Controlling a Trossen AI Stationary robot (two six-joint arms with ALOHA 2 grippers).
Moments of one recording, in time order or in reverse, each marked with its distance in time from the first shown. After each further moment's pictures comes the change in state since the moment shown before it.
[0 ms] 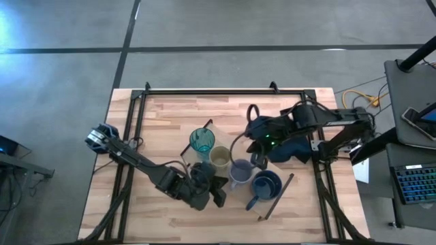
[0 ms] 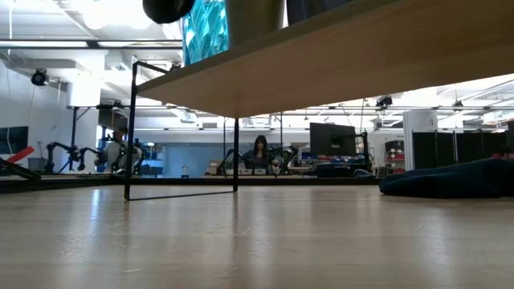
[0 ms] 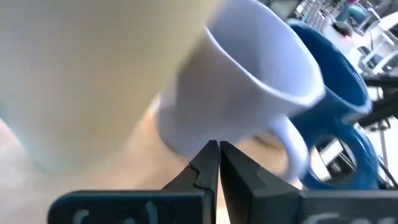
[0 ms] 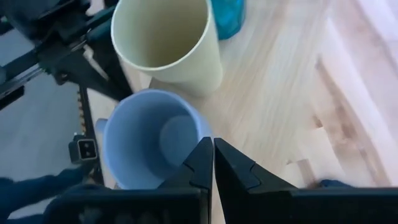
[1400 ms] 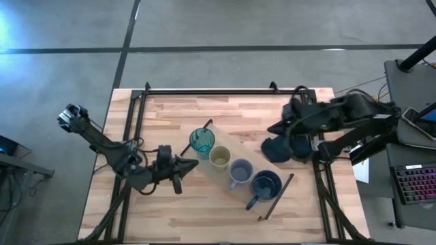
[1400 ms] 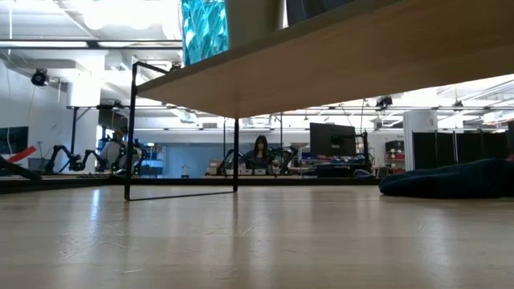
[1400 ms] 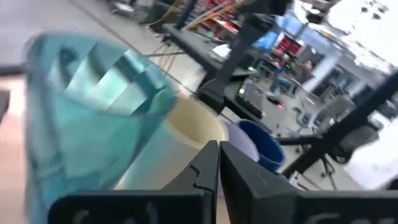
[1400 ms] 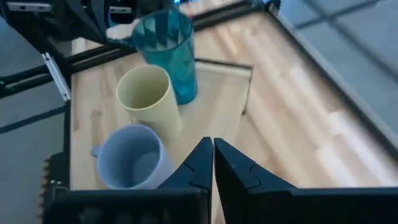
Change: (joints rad) left arm -0.125 -0.528 -0.449 0.376 -0.249 0.334; right arm 0.088 -0.287 -0.027 0.011 0.339 -0.049
